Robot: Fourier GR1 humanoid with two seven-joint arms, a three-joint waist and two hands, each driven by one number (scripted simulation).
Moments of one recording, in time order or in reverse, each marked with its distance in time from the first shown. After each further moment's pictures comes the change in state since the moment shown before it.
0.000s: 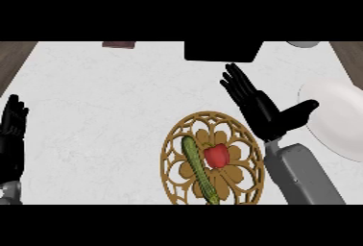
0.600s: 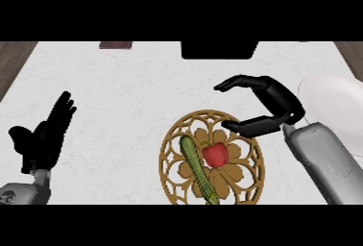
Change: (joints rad) left arm -0.094 -0.058 -0.114 0.050 0.077 -0.154 0.153; right arm -0.145 -0.184 0.051 0.076 0.274 0.190 -0.304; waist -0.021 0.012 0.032
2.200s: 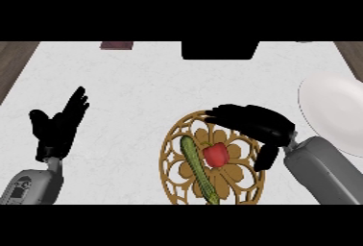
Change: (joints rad) left arm -0.086 -0.079 0.043 0.088 -0.053 -0.090 0.068; right arm 0.055 -0.105 0.201 -0.087 0.762 0.110 -0.021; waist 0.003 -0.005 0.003
